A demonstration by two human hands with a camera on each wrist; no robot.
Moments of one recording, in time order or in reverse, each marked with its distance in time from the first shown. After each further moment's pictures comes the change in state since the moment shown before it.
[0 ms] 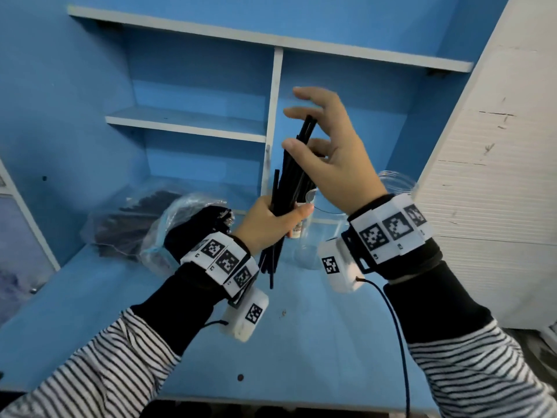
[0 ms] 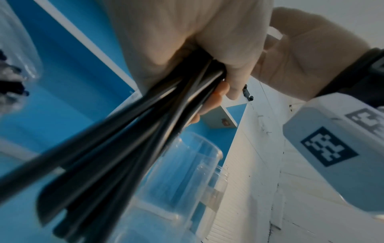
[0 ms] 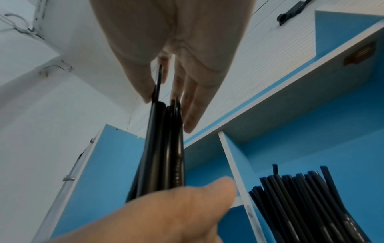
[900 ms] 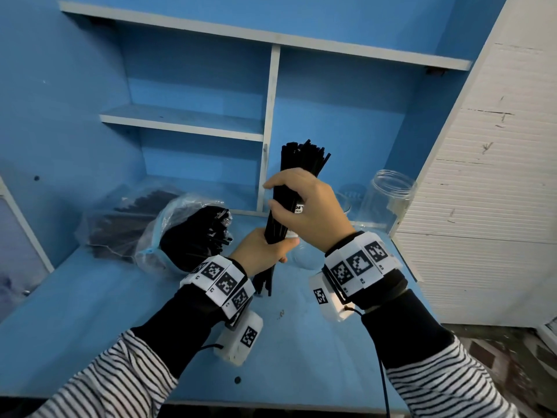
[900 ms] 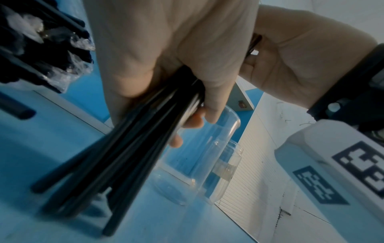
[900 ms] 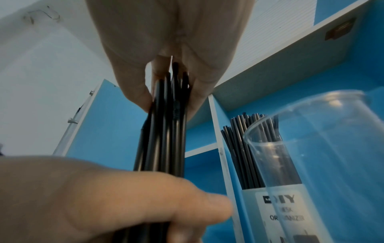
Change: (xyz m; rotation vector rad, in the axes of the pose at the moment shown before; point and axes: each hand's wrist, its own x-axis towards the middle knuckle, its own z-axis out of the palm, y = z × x) left_hand -0.012 -0.037 0.006 0.188 -0.073 -0.292; right_hand -0.034 0.047 0.032 -0.254 -0.098 -0.023
